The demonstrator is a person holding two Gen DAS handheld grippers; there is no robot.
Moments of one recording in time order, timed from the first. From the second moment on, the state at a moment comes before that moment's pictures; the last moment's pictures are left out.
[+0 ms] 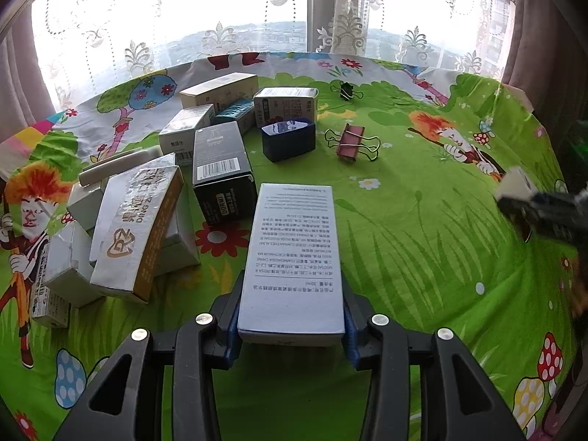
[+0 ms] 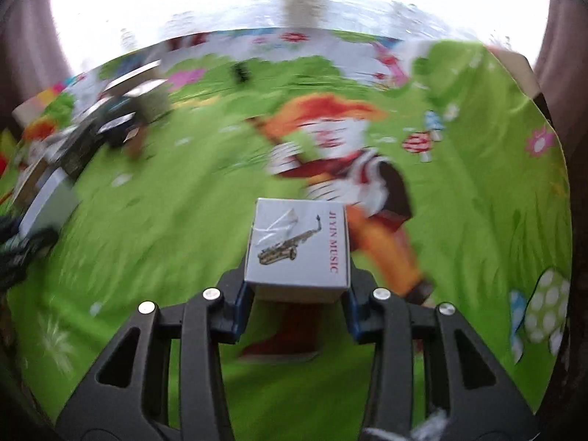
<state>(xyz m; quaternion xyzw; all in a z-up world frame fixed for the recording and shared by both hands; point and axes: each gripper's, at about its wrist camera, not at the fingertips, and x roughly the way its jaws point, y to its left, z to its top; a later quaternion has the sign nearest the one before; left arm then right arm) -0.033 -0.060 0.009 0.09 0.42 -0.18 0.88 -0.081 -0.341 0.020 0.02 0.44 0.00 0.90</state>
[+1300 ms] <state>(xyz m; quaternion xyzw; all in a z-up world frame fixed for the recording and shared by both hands) -0.224 -0.048 0.189 0.07 0.09 -0.10 0.99 -0.263 -0.244 0.192 -0.05 0.00 0.00 1.00</state>
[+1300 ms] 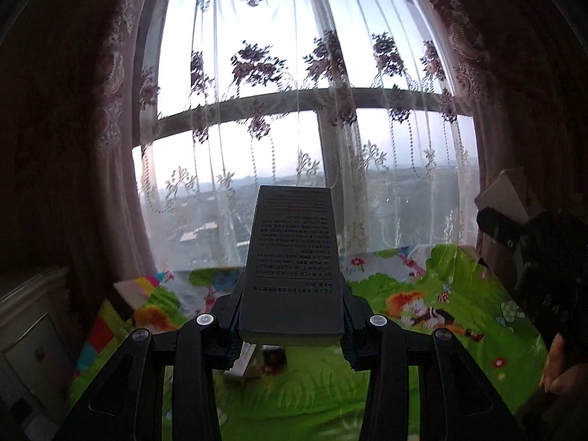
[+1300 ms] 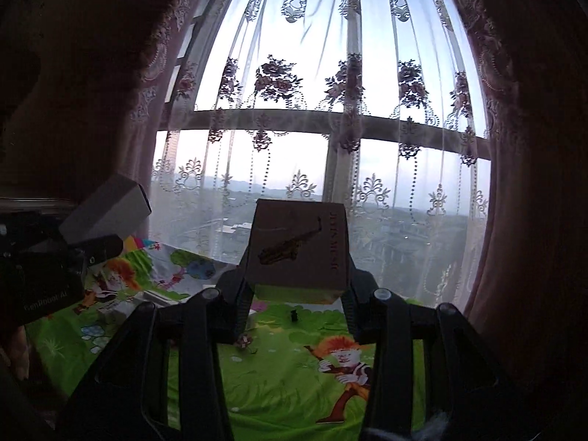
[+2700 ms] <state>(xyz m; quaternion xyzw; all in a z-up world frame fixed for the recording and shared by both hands) -0.343 0.230 0.105 -0.11 0.33 0.18 0.92 -0.265 0.068 0.160 -0.18 0.23 0.48 0.82</state>
